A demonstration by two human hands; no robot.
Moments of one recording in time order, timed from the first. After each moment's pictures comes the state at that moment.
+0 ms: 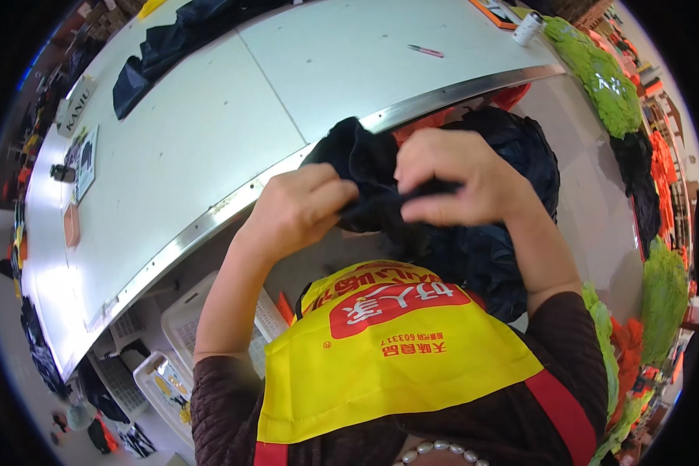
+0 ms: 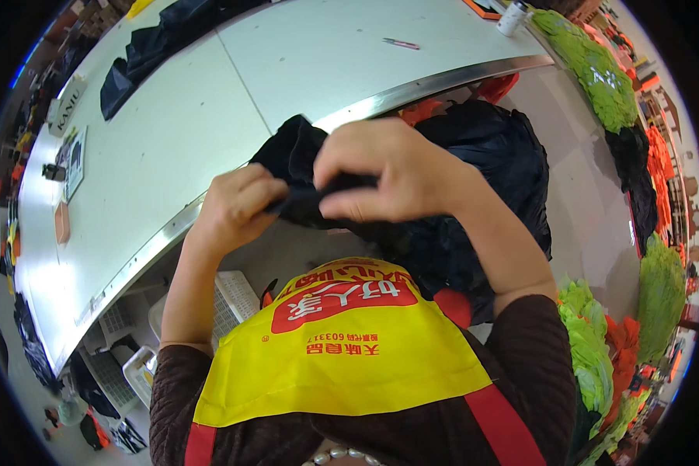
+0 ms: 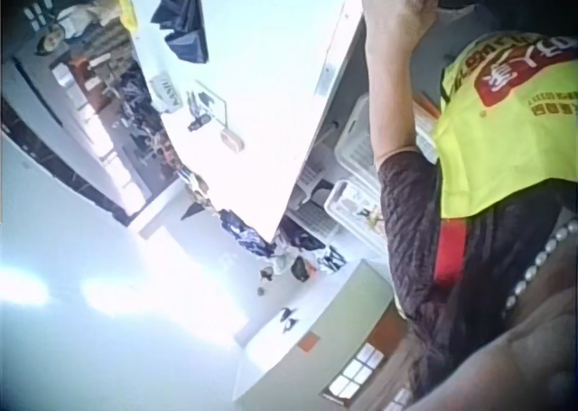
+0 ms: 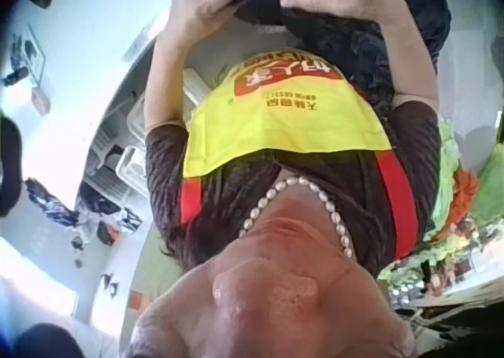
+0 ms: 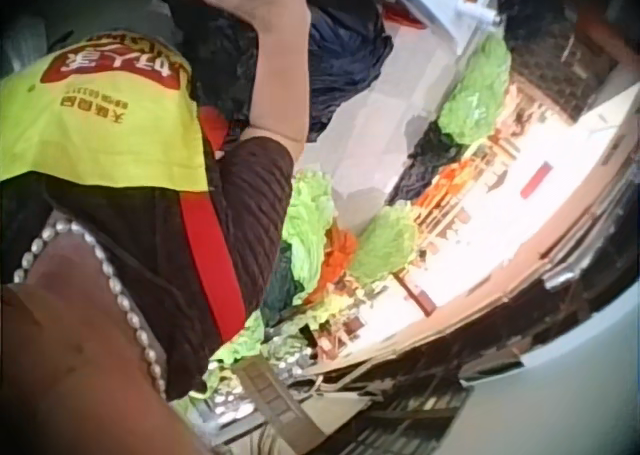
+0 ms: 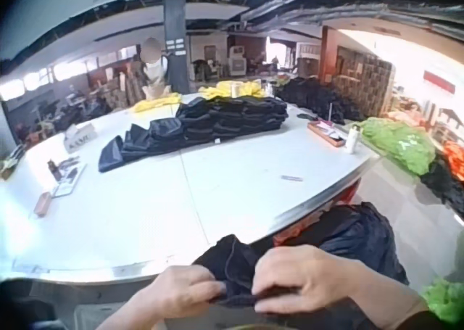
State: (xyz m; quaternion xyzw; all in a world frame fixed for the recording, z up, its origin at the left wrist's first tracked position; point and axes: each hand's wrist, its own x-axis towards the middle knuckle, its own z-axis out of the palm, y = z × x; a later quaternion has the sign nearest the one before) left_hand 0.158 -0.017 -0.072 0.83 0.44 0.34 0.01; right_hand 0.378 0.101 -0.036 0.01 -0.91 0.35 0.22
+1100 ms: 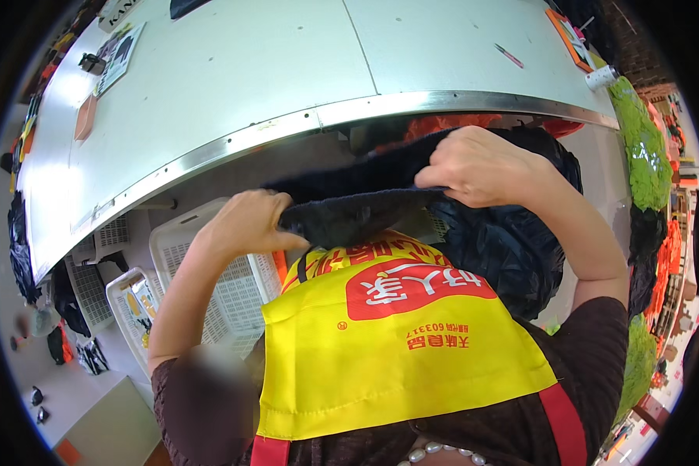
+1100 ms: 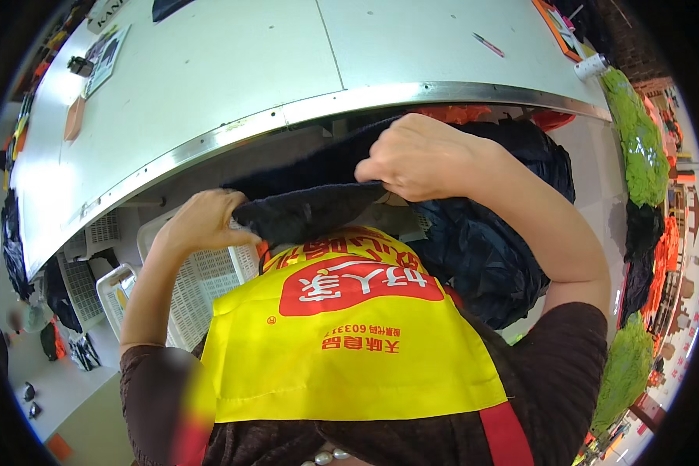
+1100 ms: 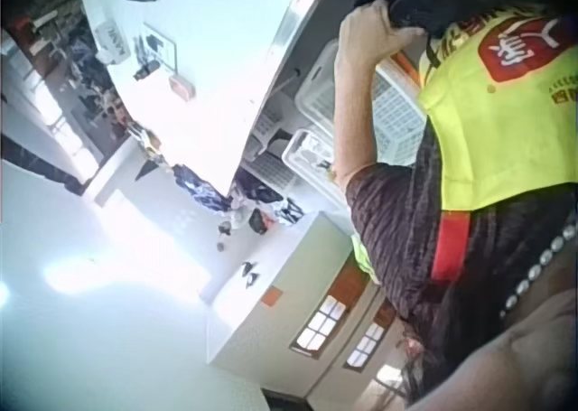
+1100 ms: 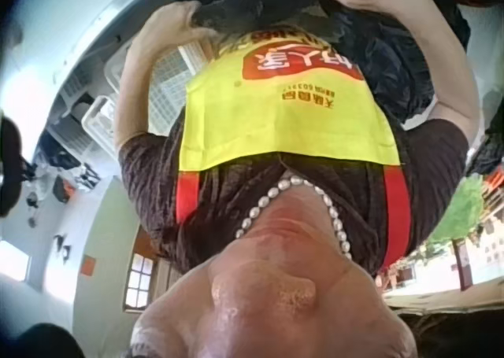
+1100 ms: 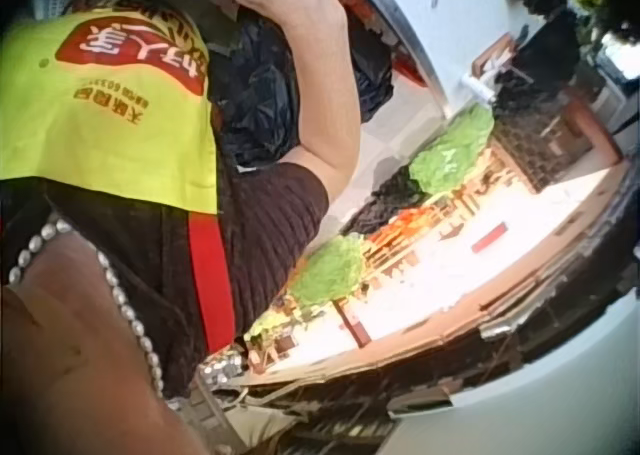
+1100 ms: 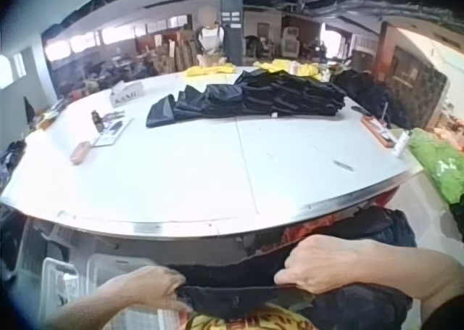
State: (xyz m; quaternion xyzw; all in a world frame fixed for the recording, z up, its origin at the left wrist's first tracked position) left_hand 0.086 -0.145 -0.111 0.61 0.71 -0.09 0.33; right_hand 0.301 0.076 -0.066 0.12 -0.98 0.09 -0.12
